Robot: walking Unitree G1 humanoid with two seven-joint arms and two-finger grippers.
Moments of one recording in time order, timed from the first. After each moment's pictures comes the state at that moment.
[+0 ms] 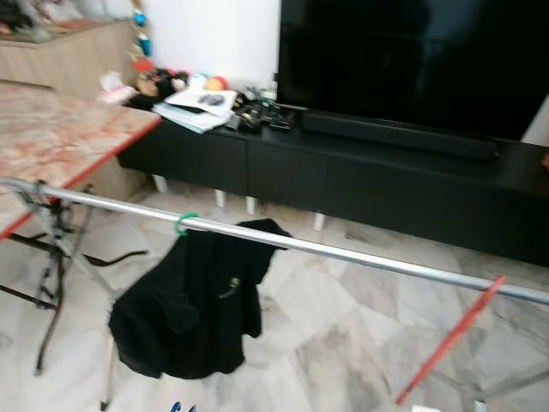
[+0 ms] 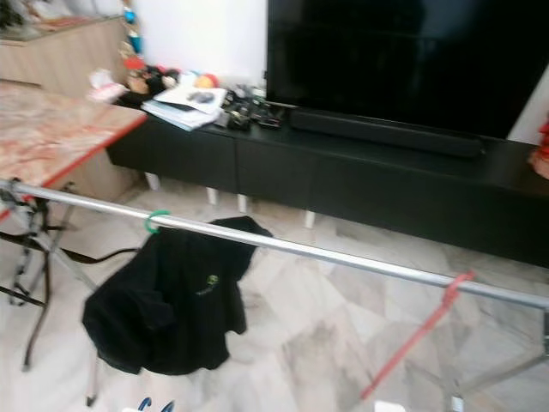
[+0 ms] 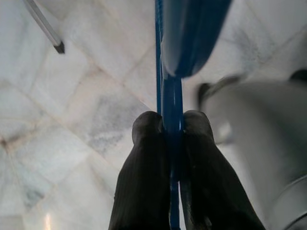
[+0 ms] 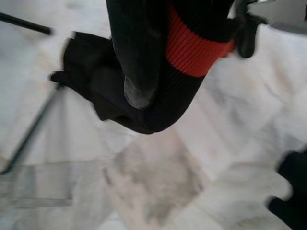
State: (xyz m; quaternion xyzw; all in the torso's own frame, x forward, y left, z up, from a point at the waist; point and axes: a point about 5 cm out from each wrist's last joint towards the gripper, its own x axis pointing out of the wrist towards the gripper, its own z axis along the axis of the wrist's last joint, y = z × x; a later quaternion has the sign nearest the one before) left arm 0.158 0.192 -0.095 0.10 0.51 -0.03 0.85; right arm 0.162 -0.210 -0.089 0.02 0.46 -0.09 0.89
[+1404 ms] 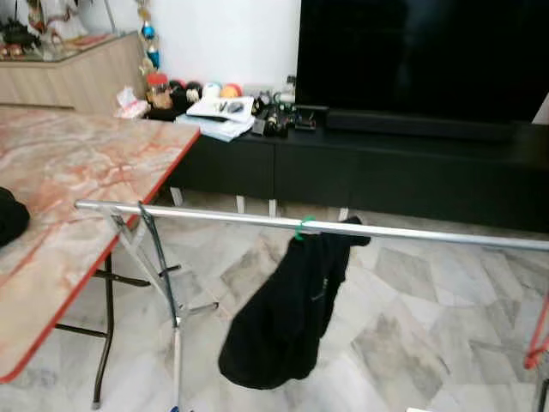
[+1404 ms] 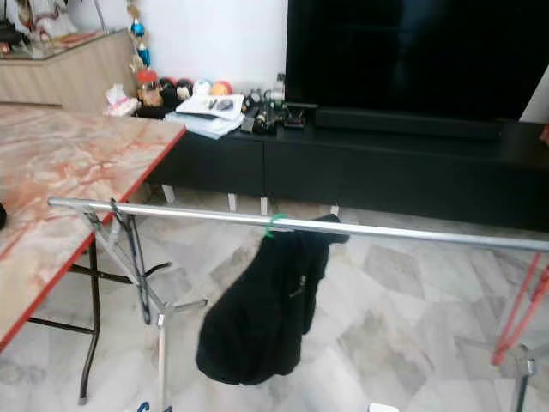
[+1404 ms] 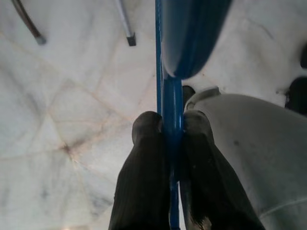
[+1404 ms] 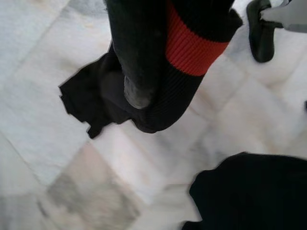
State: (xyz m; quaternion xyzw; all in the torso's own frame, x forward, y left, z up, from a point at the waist) left arm 0.162 0.192 -0.093 0.10 0.51 -0.03 0.86; right arm 0.168 -0.200 -0.089 0.02 0.45 -0.08 0.89
